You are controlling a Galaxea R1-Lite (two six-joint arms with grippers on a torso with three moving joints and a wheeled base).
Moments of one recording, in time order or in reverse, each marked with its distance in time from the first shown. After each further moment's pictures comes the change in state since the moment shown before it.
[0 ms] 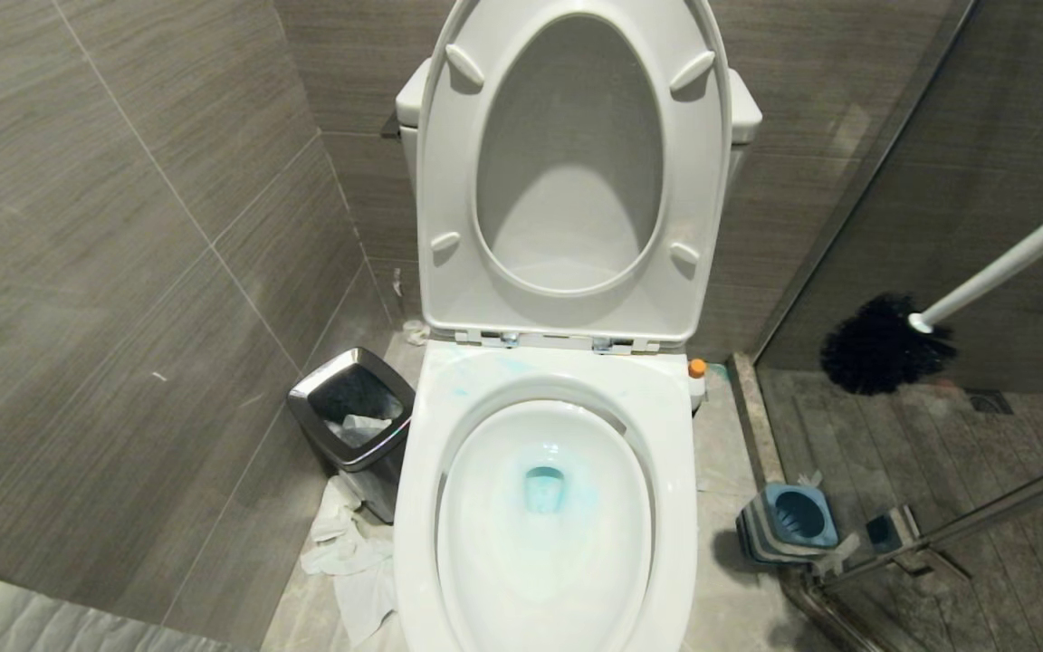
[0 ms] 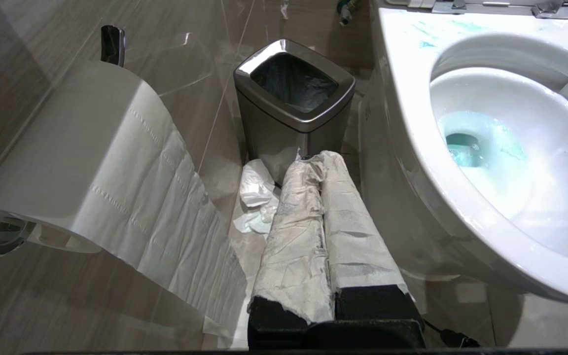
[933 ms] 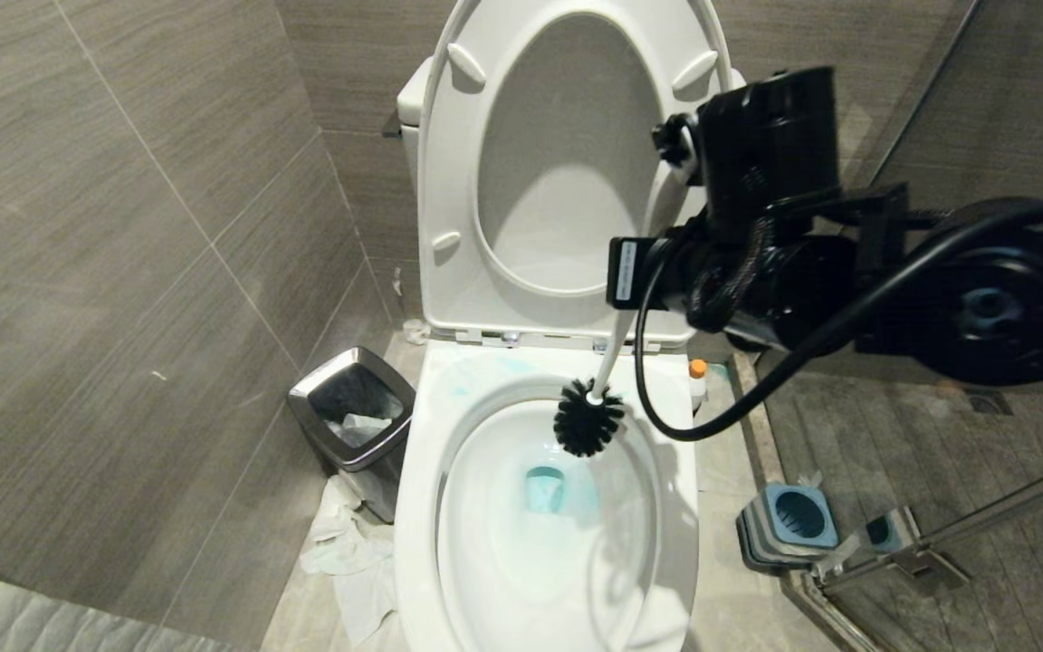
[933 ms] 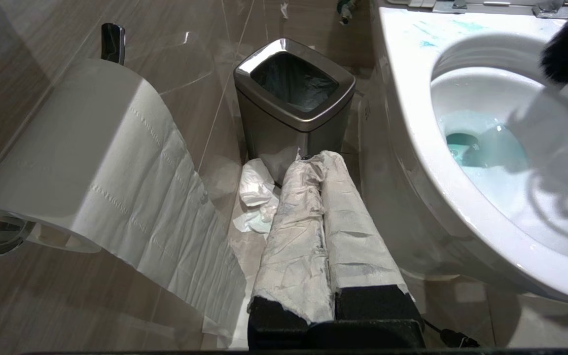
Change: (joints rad) left arm 0.000 0.000 0.000 0.000 0.000 0.000; right arm 0.464 0.685 -0.278 -0.142 -0.209 0.084
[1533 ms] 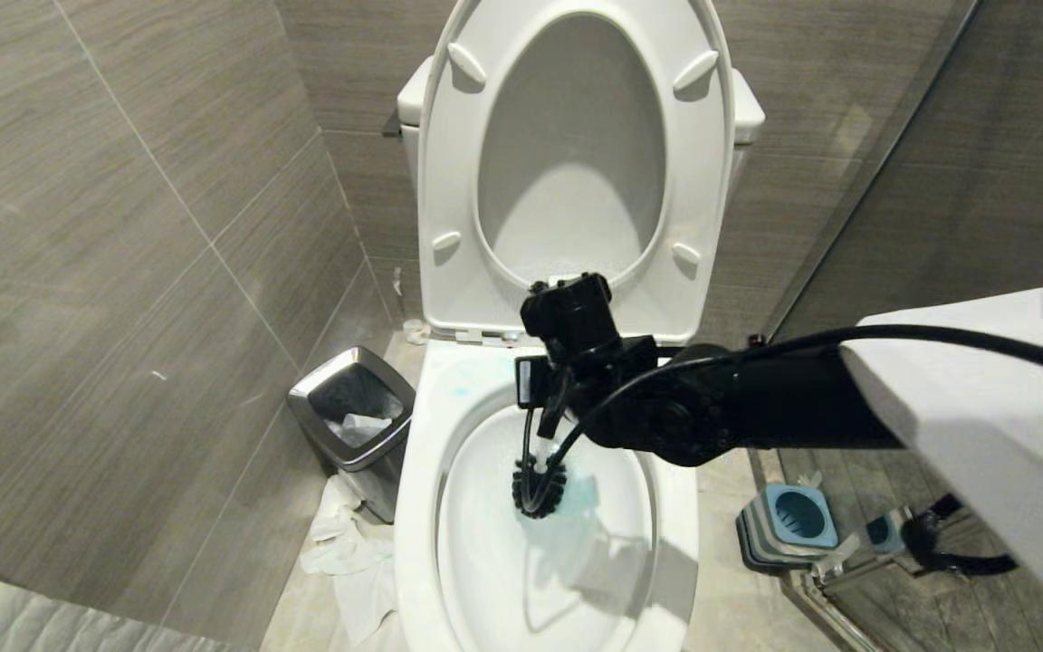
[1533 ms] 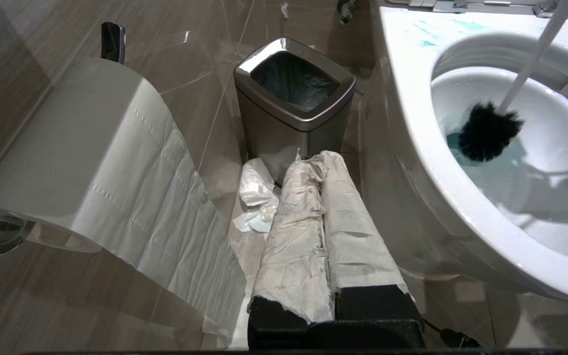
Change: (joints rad) left arm 0.000 0.000 0.000 0.000 0.000 0.000; right arm 0.026 0.394 -0.122 -0.102 0.004 0.037
